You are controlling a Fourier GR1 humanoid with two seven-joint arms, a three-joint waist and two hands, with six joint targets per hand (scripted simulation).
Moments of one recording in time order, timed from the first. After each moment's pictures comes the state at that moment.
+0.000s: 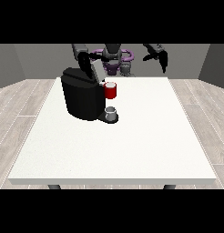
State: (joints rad) left arm -0.22 0.08 0.15 -1.41 -0.13 -0.23 -0.10; right arm -0.71 -0.16 -0.12 -1.02 0.00 0.00 0.07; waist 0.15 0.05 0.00
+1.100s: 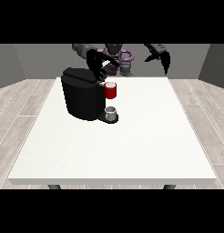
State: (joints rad) left arm -0.30 0.08 0.11 -1.40 -0.11 -0.26 -0.10; right arm -0.85 -0.26 -0.07 -1.06 0.16 -0.07 0.29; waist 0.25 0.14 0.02
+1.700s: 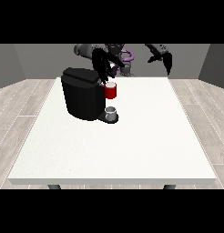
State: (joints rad) left arm -0.37 0.08 0.08 -1.39 -0.11 -0.30 -0.13; right arm -0.89 -0.36 -0.11 -1.18 0.21 -0.07 0.53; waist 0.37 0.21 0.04
